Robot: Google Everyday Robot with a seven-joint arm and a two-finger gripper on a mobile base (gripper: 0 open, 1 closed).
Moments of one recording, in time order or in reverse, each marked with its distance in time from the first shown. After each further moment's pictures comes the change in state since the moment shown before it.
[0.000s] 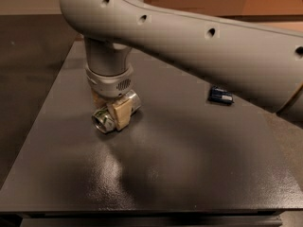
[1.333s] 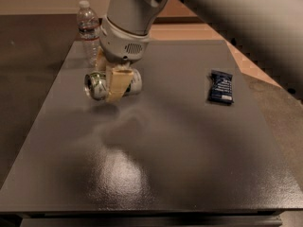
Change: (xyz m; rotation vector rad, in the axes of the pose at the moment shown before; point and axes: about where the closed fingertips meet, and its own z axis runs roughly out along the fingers) arm 0.004 -0.020 -0.075 0.126 -0.281 0.300
